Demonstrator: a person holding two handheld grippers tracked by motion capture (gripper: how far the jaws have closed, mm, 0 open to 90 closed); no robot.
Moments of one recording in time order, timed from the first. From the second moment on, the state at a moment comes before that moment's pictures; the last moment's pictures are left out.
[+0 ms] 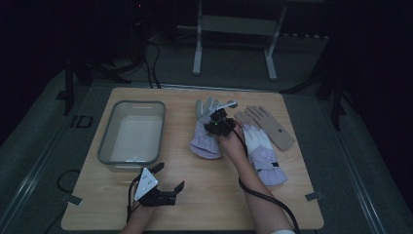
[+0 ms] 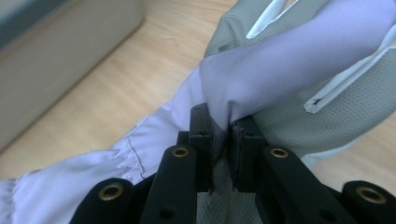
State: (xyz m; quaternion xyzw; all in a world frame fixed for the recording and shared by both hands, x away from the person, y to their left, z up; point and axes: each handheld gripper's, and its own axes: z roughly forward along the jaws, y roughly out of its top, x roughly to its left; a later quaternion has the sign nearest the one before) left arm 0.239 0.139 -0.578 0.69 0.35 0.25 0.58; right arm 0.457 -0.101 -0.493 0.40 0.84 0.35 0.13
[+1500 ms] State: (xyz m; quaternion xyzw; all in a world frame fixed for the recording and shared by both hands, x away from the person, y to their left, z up) left arm 0.238 0.138 -0.578 0.69 0.34 0.25 0.58; right arm 0.409 -0.082 -0.518 0.34 0.87 0.34 0.13
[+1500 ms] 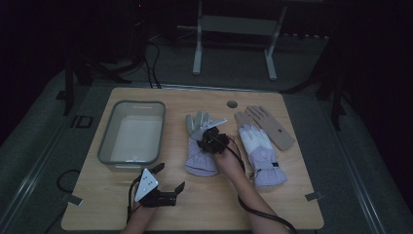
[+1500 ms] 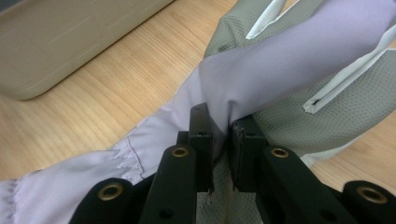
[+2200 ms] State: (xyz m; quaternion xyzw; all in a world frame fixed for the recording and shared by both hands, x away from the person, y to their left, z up) left arm 0.238 0.138 -0.578 0.69 0.34 0.25 0.58; right arm 0.418 -0.081 -0.535 0.36 0.86 0.34 0.10
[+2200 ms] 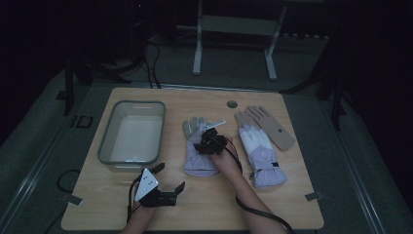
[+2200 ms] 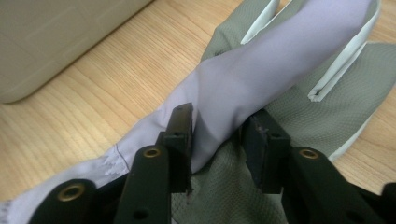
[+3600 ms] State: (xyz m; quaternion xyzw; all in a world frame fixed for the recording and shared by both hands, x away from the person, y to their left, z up) left arm 0.238 0.138 -0.578 0.69 0.34 0.25 0.58; right arm 0.379 -0.146 -0.496 0.40 0.82 0.39 0.15
